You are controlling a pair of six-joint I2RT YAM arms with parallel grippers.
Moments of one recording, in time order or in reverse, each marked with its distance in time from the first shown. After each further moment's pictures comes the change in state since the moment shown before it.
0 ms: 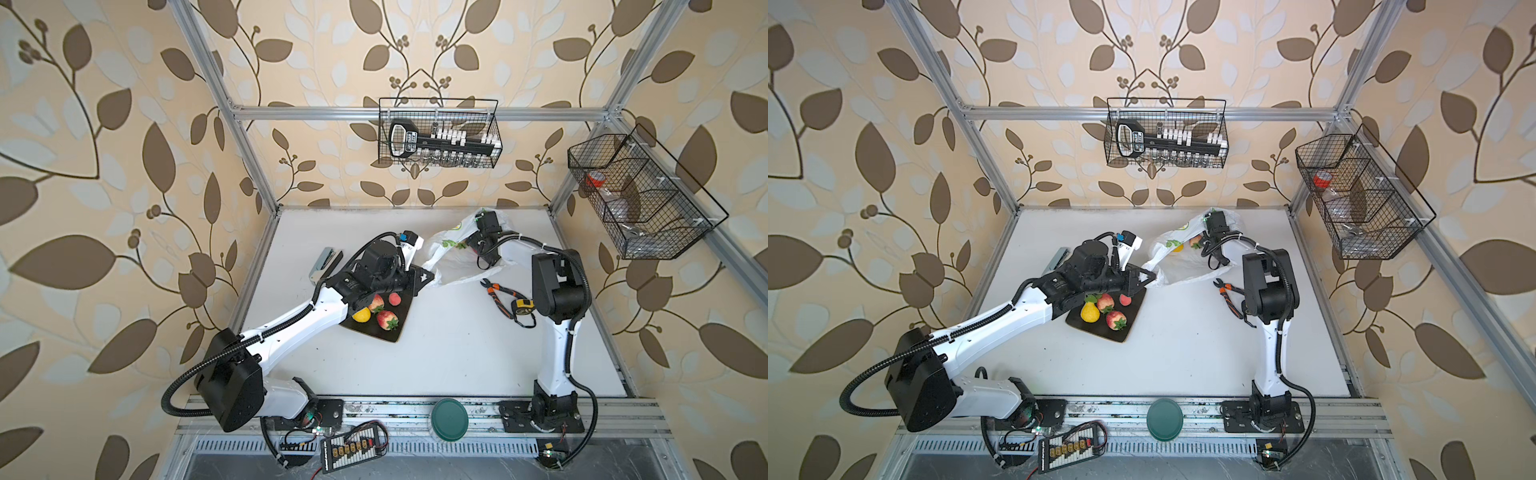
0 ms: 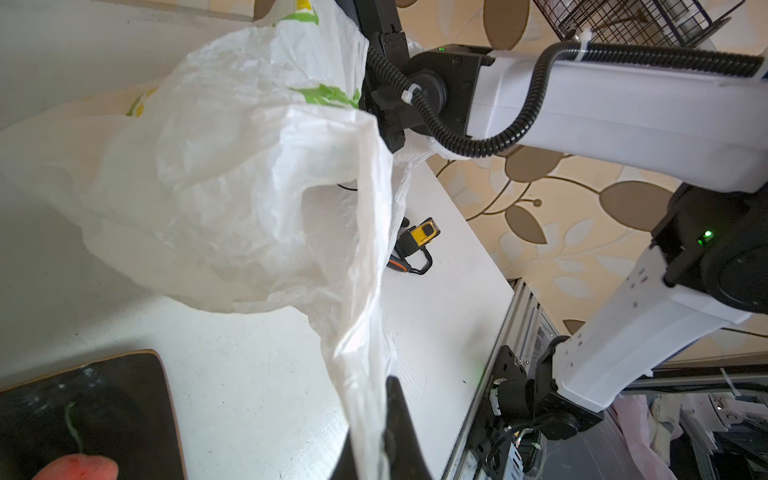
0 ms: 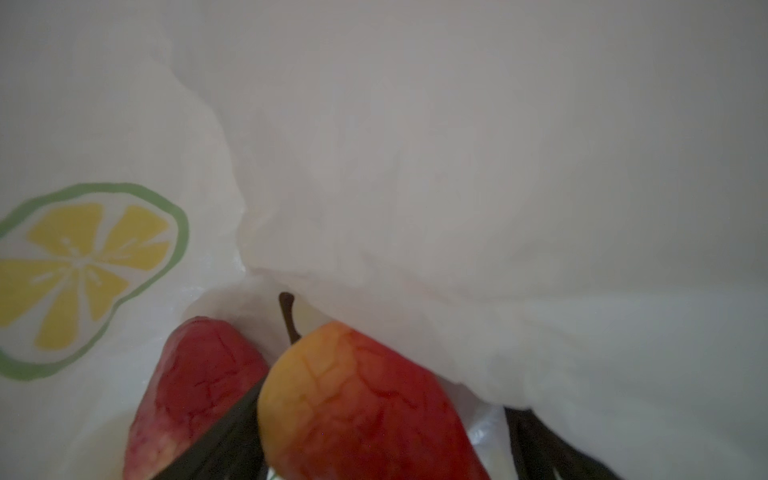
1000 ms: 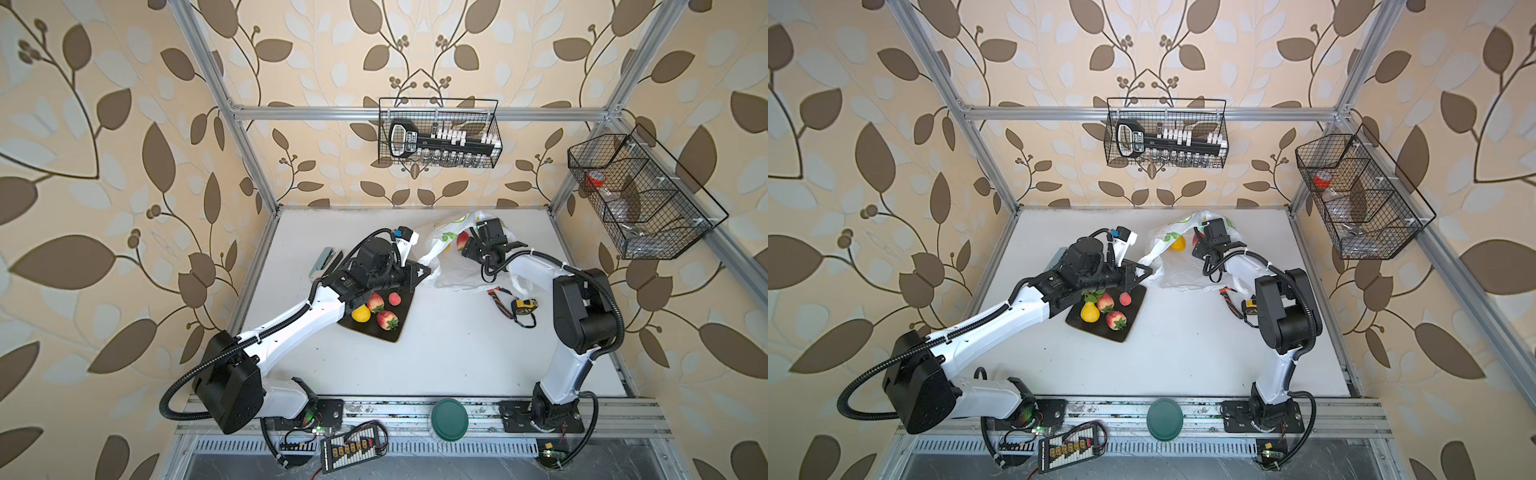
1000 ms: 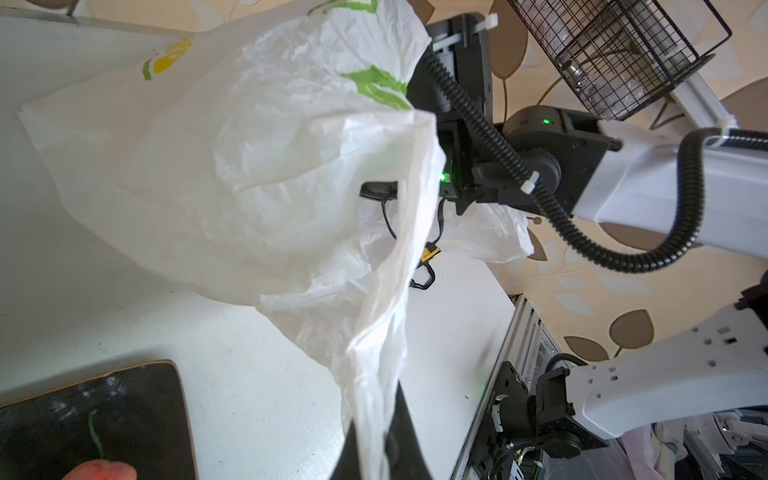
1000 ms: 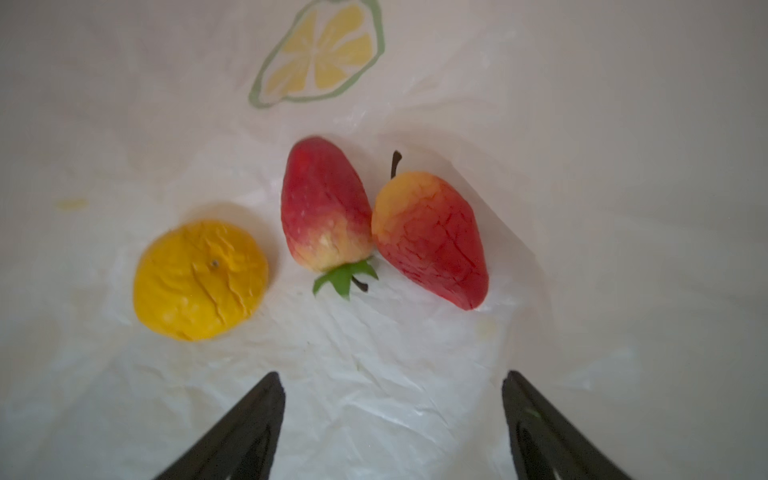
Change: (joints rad) left arm 0.033 -0.011 0.000 0.021 0.000 -0.009; right arm 0.072 -0.296 -0.259 0.068 -0.061 -0.215
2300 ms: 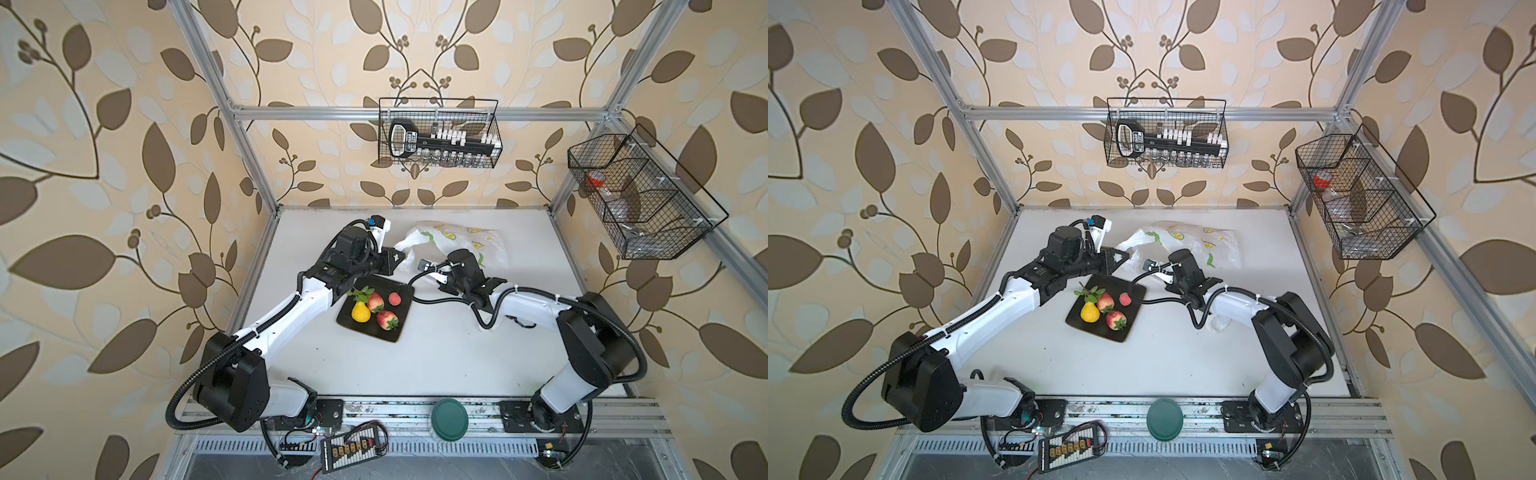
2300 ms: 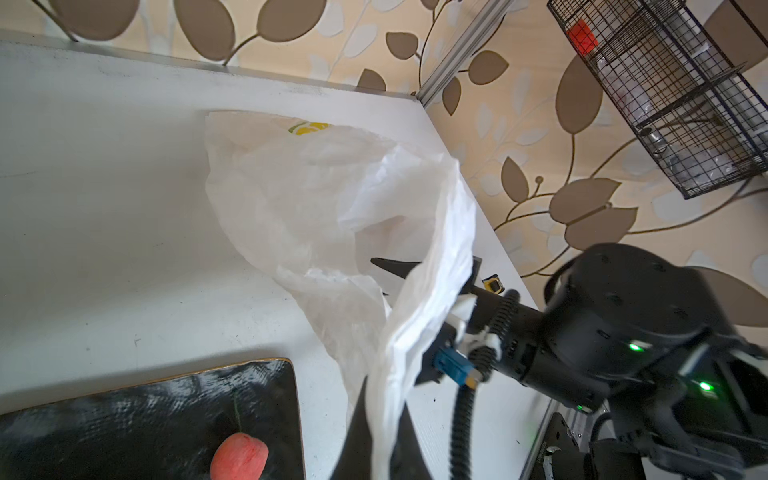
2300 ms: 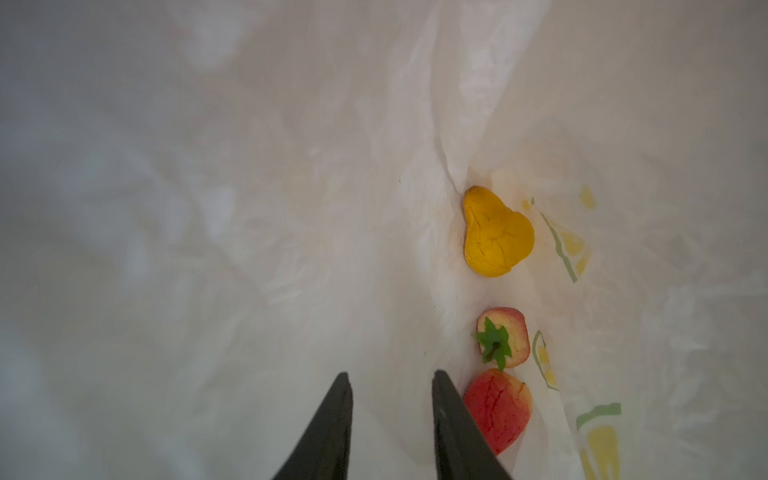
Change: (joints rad) left arm 0.209 0.008 -0.002 -0.032 0.028 0.044; right arm 0.343 -0.173 -0.335 0.376 0.056 -1.460
